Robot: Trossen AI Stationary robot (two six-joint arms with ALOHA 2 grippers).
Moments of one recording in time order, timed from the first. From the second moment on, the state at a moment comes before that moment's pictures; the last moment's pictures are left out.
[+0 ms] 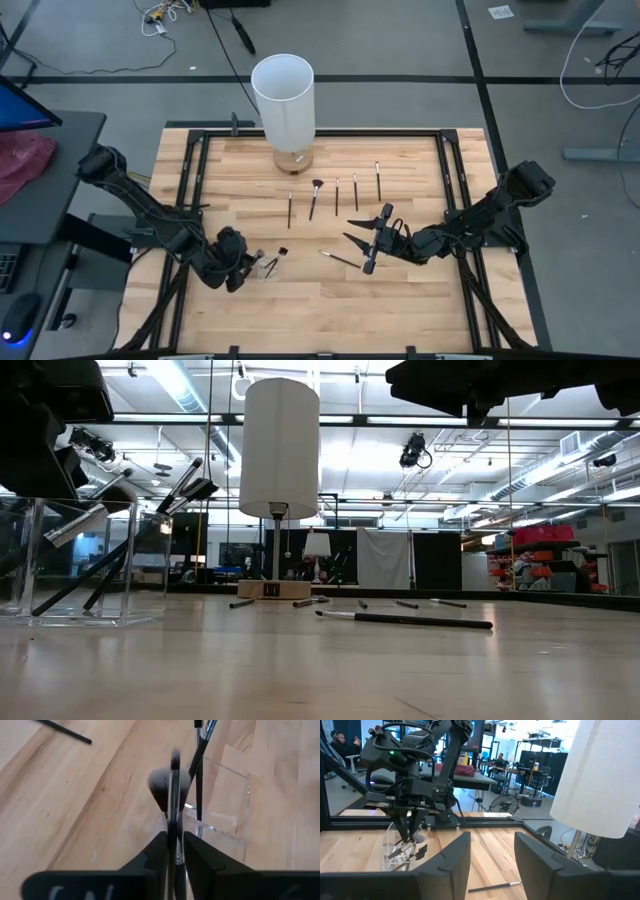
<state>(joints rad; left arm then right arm) -0.73 1.13 0.55 -0.39 -0.50 -1.02 0.49 1.50 0.56 1.01 0.82 -0.19</state>
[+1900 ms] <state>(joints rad) -0.40 1.17 0.54 0.42 -0.68 -0.30 0.45 1.71 0.66 0.44 0.46 0.42</state>
